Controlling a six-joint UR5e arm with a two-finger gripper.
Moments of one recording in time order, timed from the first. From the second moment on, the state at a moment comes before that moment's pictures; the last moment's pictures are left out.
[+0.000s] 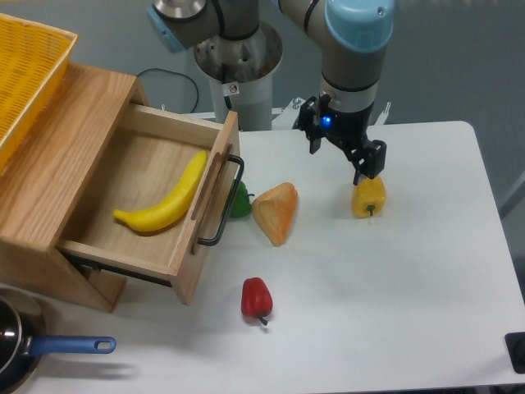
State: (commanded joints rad) arm 2.63 -1.71 -1.53 -1.39 1.54 1.35
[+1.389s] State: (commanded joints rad) arm 2.62 -1.76 -1.57 -1.26 1.55 1.12
